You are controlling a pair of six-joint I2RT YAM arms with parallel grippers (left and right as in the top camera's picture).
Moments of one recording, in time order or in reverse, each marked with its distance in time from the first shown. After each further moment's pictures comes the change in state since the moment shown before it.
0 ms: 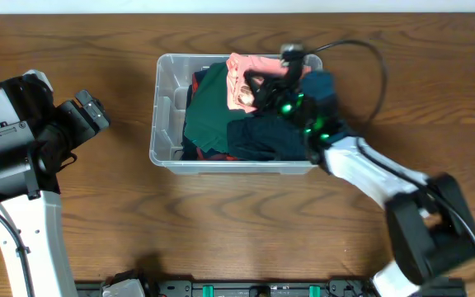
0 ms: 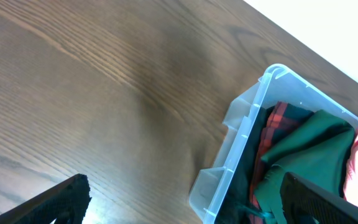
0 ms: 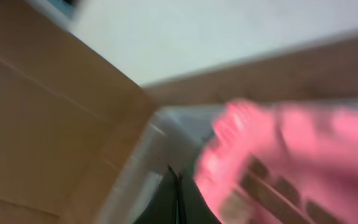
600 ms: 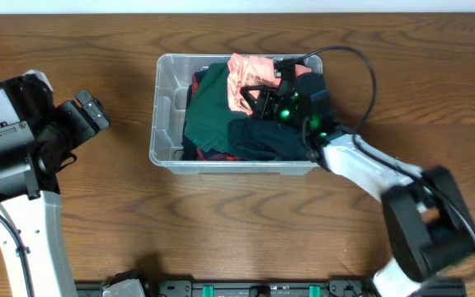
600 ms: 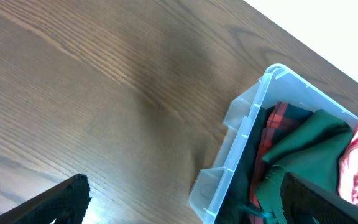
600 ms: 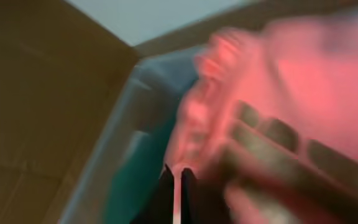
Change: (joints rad) left arm 0.000 0.000 0.000 0.000 0.000 0.000; right arm -0.023 -0.022 0.001 -0.123 -0.131 -0.039
